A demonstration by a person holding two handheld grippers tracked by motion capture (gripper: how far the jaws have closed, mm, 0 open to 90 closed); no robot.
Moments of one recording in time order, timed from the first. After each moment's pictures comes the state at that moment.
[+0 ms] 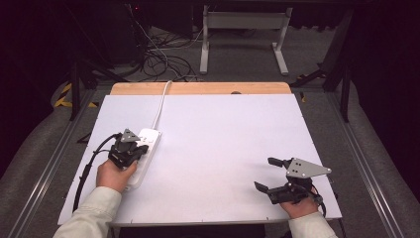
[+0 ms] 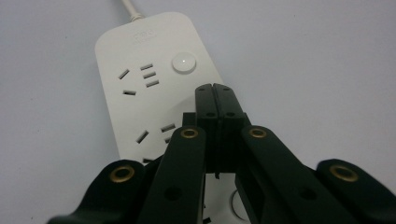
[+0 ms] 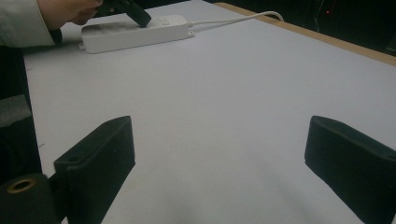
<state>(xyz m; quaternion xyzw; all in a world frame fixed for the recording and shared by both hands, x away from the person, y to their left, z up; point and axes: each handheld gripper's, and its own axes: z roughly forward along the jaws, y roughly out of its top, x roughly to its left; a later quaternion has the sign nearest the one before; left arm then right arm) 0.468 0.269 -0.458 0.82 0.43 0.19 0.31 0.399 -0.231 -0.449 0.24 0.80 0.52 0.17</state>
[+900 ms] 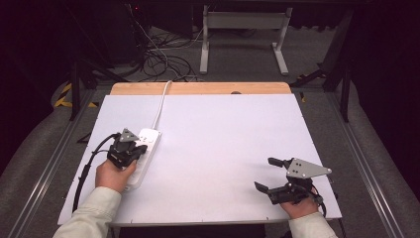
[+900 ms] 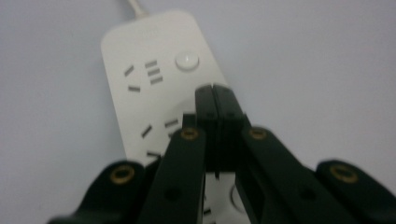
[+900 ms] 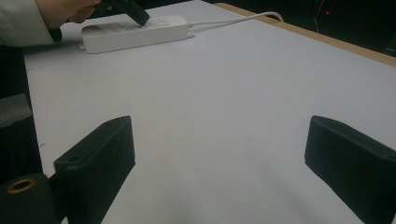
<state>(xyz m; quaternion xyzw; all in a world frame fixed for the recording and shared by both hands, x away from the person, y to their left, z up) 0.464 0.271 -0.451 0.82 0.44 0.20 0.31 0.399 -0.231 -0.449 0.24 0.80 0.52 0.17</state>
